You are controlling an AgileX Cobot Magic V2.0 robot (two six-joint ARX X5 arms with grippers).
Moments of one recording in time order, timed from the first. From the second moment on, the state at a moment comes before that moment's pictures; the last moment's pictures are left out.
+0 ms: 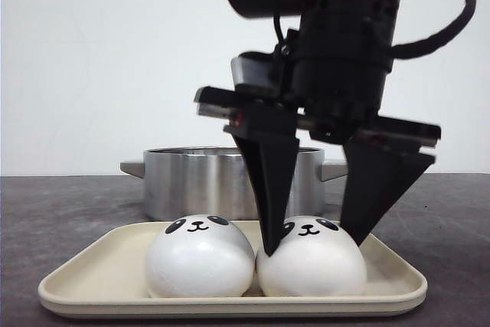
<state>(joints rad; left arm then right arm) -0.56 1.03 1.56 -0.80 -0.03 -0.21 0.90 1.64 1.05 -0.77 -0.09 0.63</state>
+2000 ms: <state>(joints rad) -0.57 1.03 1.56 -0.84 -0.03 -0.20 0.62 1.98 1.63 -0.81 0.05 0.31</state>
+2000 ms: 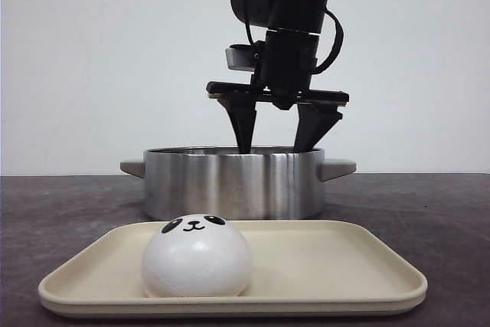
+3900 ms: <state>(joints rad) -0.96 1.51 0.95 -0.58 -0.03 -0.58 0.79 1.09 1.72 -0.95 0.18 0.23</state>
